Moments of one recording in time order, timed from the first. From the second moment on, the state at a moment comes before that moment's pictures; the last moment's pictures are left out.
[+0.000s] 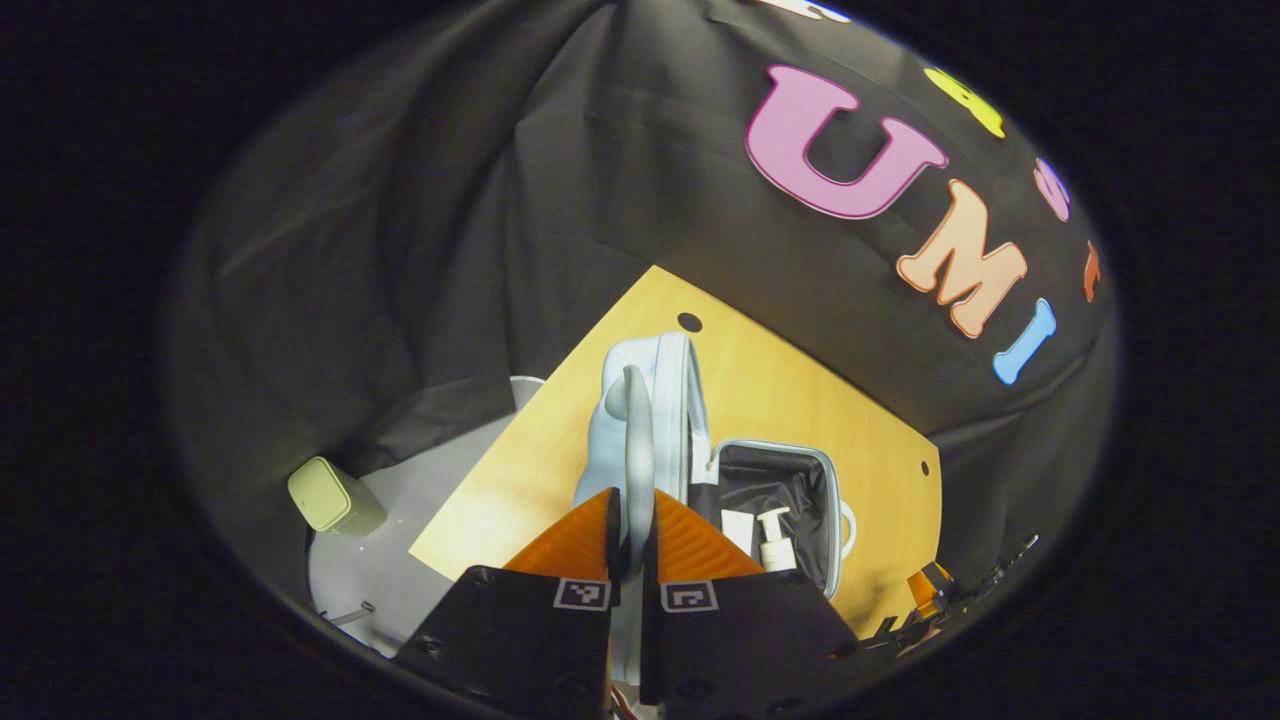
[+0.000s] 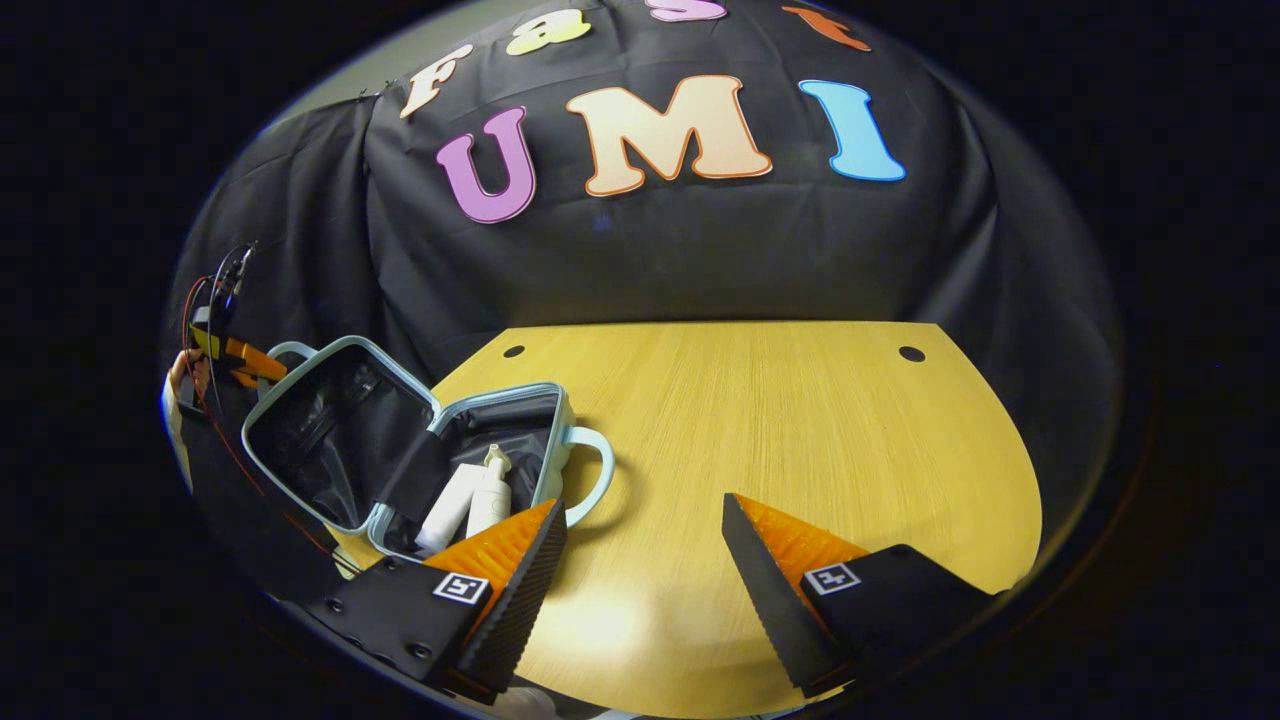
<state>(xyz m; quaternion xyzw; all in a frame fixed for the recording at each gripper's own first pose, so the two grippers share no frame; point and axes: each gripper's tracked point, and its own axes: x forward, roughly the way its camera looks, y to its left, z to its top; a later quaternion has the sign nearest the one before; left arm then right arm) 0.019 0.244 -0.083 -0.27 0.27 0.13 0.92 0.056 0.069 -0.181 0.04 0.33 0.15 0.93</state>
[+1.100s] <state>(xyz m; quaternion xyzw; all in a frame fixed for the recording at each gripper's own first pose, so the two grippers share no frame) 0.126 -0.045 -0.066 -0.13 0.33 0.11 0.93 0.067 -0.092 -0.196 0.11 0.33 0.15 0.93</state>
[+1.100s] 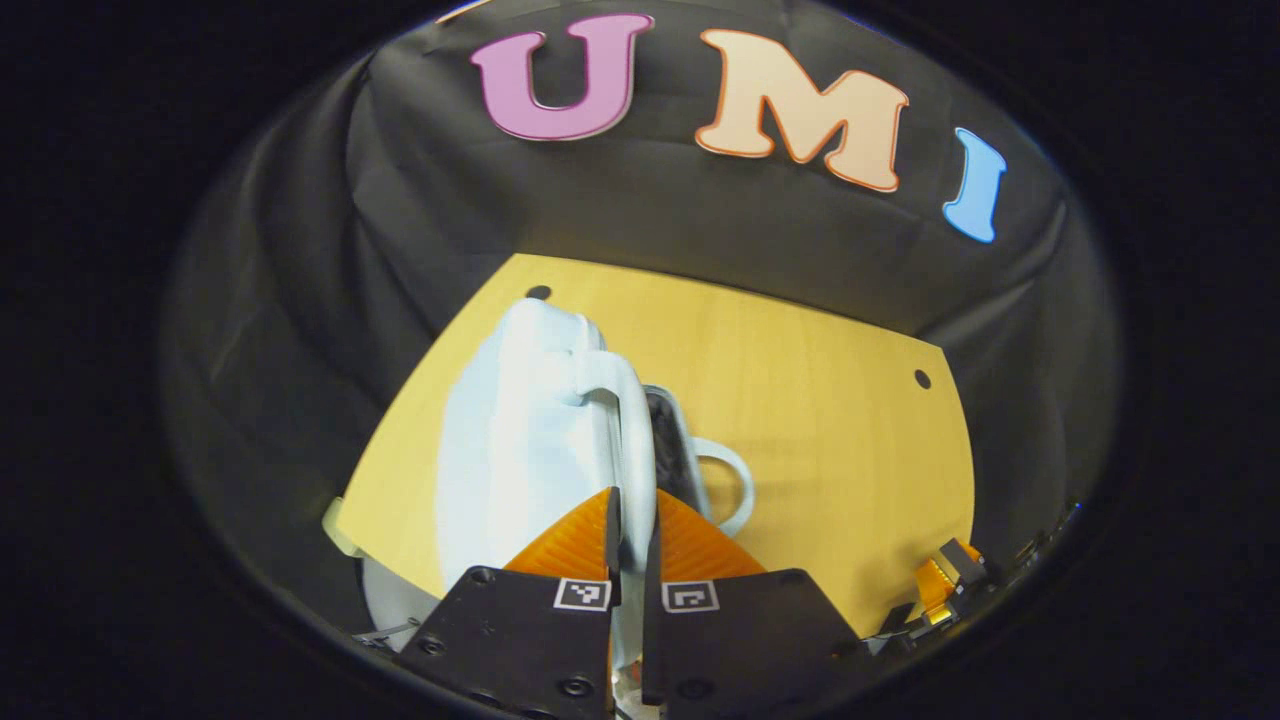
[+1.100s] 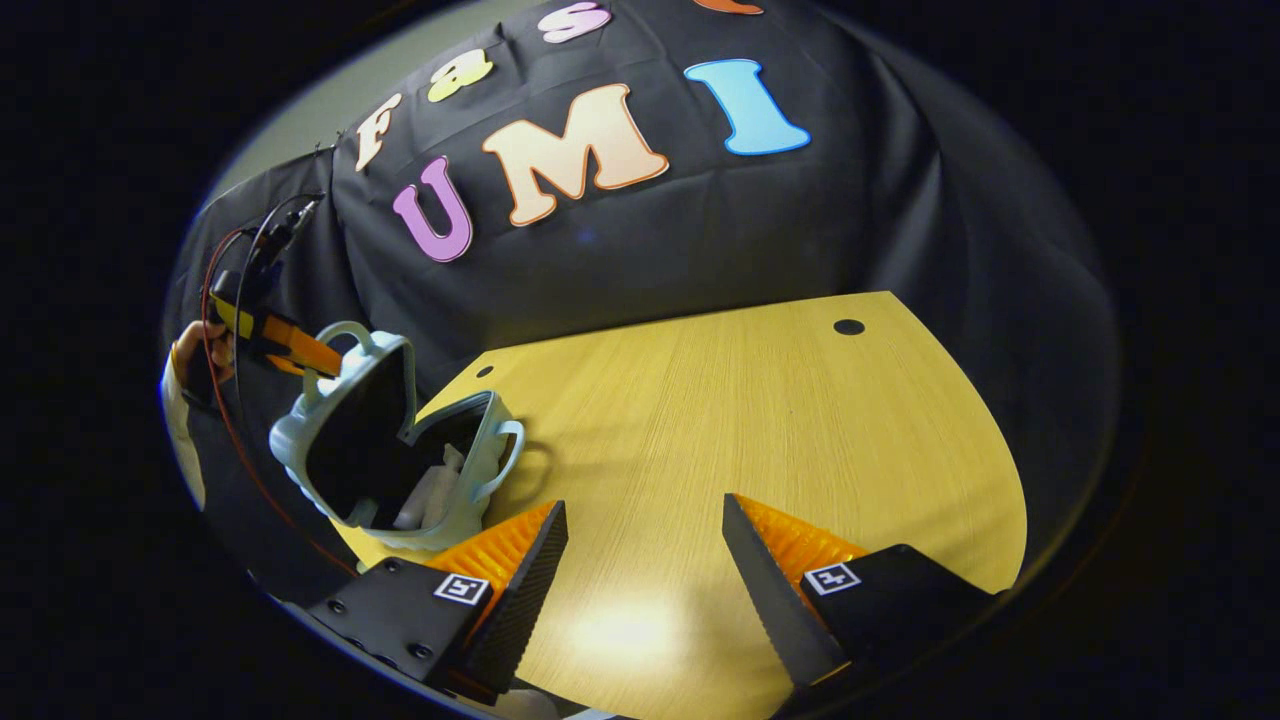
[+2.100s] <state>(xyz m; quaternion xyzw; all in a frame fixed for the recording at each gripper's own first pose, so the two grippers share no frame) 0.210 -0.136 -0.222 -0.12 0.43 0.07 0.89 0.068 -0.087 -0.184 0.11 0.32 0.13 0.93</state>
